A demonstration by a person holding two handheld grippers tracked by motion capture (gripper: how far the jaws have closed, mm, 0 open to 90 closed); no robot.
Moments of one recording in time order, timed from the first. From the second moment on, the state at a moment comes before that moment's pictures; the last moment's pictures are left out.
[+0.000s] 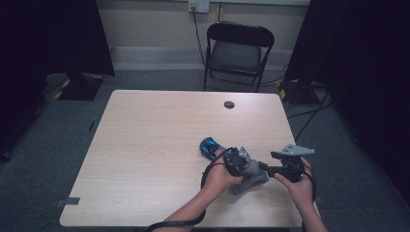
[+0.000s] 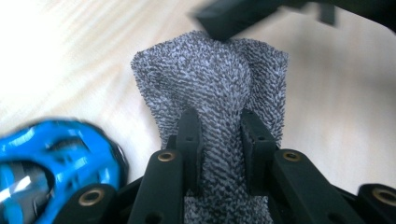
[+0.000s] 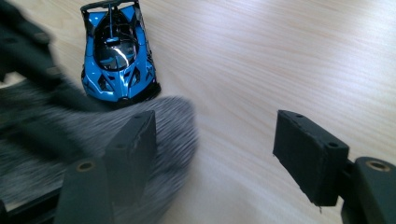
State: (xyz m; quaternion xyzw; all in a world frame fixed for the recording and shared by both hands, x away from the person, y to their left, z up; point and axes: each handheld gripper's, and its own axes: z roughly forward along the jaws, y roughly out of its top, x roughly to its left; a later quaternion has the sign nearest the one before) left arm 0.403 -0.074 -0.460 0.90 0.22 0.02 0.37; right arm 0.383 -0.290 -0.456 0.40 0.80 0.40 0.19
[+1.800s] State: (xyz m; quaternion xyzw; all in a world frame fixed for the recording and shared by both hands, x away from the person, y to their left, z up) left arm 0.395 -0.022 -0.432 0.89 0.21 0.08 0.40; right arm 0.354 -0.278 -0.455 0.45 0.80 0.37 0.18
